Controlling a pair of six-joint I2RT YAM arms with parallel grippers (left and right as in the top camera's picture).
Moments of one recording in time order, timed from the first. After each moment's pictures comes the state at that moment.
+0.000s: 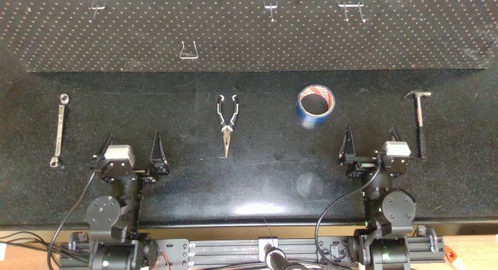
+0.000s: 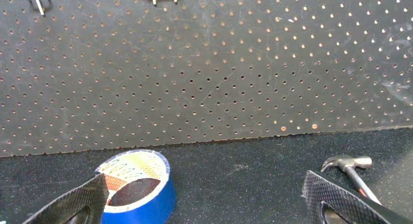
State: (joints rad) left arm -0.01 0.01 0.04 -0.14 -0.01 -0.05; right arm 0.00 0.01 0.01 -0.06 0.03 0.07
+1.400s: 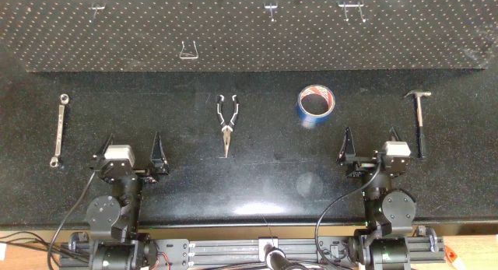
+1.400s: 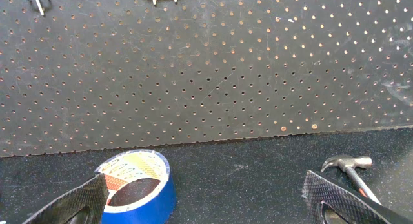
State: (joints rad) left arm -0.01 0.01 0.04 -0.14 -0.01 -0.05; right arm 0.00 0.01 0.01 -0.06 0.03 0.07
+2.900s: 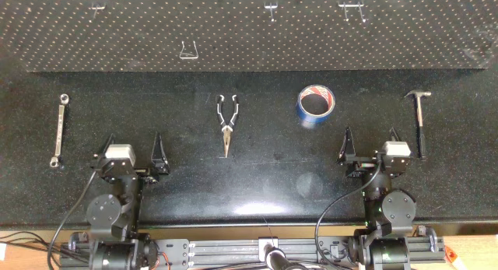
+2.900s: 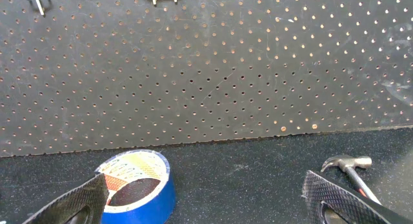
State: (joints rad) left arm -0.01 0.04 0.04 -0.14 -0.01 -0.05; right arm 0.00 0.01 0.01 -0.06 0.03 0.07
